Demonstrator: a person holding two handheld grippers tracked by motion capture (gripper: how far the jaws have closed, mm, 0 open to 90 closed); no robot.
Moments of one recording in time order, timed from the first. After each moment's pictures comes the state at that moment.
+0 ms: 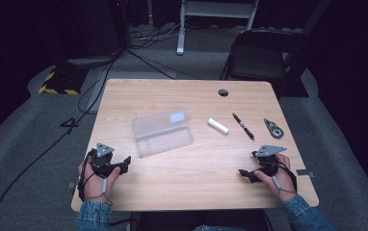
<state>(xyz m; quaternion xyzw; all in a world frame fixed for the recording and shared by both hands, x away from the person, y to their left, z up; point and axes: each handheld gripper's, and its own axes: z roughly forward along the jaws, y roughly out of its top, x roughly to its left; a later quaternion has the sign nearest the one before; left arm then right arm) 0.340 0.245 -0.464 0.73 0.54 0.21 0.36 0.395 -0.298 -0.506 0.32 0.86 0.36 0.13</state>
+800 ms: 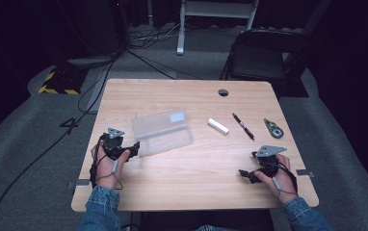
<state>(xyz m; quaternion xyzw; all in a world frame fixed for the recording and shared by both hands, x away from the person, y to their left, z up) 0.396 0.222 -0.471 0.72 0.56 0.20 0.36 0.394 -0.298 -0.506 0.32 0.87 0.36 0.13</state>
